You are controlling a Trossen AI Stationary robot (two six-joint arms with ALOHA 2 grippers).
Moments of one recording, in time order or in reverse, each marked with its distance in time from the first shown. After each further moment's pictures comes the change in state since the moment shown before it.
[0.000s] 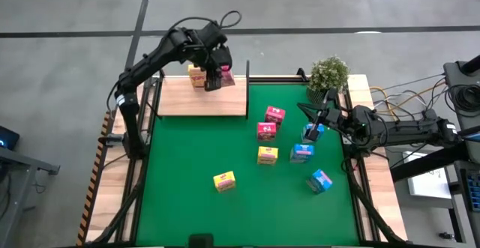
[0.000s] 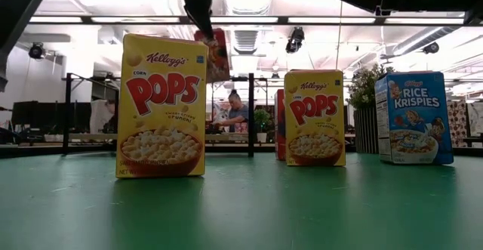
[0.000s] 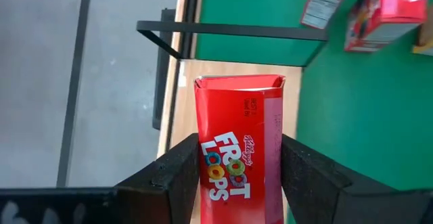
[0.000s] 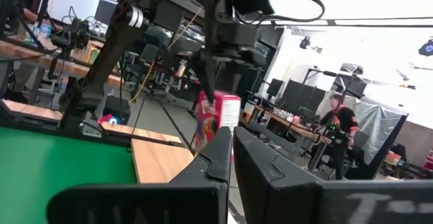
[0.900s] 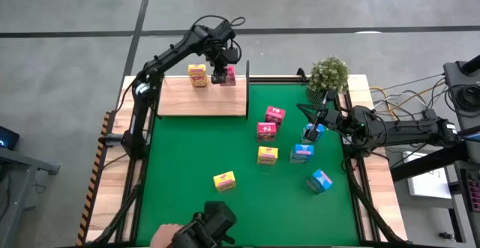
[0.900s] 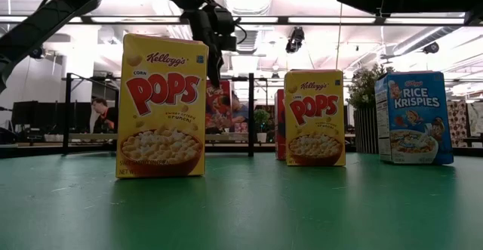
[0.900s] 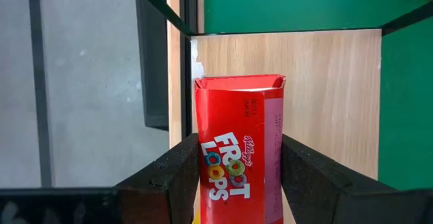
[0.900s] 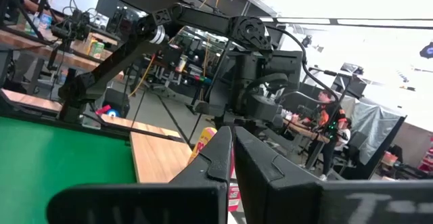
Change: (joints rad) left arm 0.169 0.250 -0.001 0.097 0.108 0.241; right arm 0.000 0.001 0.000 -0.019 0.001 -0.022
